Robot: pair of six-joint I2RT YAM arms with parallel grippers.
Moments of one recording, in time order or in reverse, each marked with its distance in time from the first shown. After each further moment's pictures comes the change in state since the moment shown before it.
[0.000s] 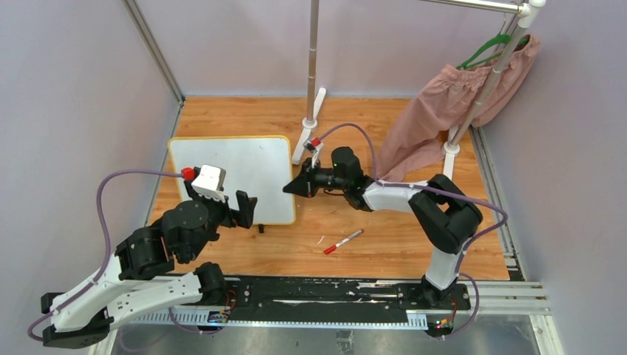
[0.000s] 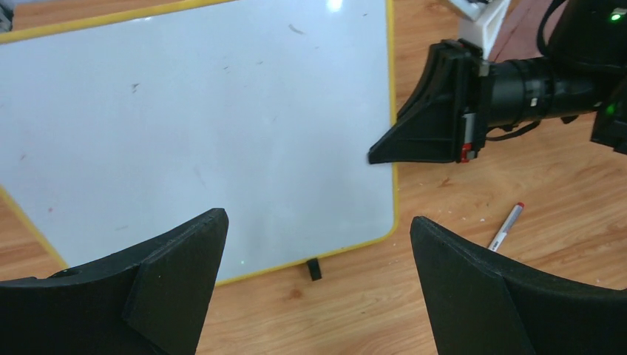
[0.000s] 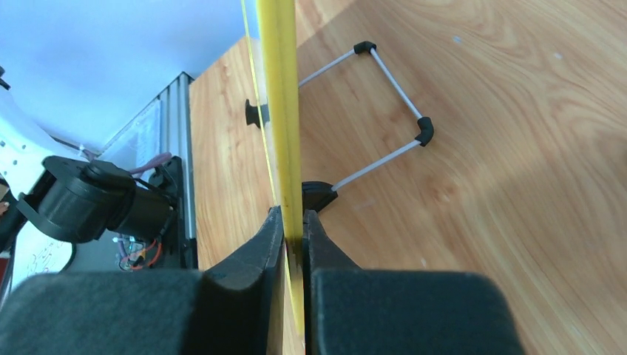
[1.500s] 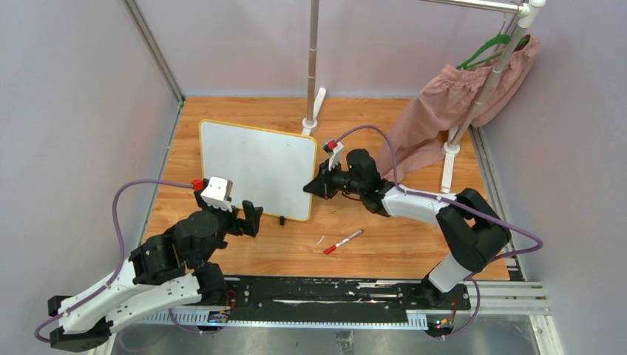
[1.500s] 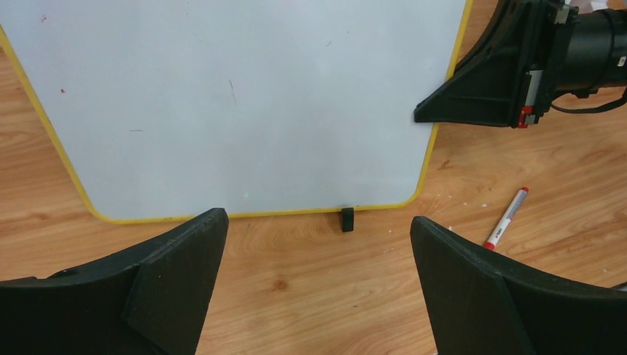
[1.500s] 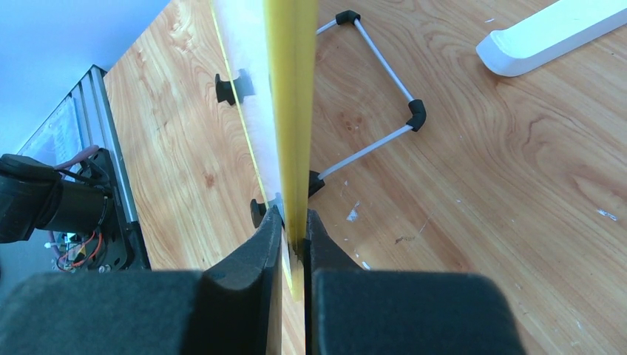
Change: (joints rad) left arm 0.000 -0.101 -0.207 0.082 0.029 -0.053; right arm -0.073 -0.237 -0.166 -0.216 0.159 -0.119
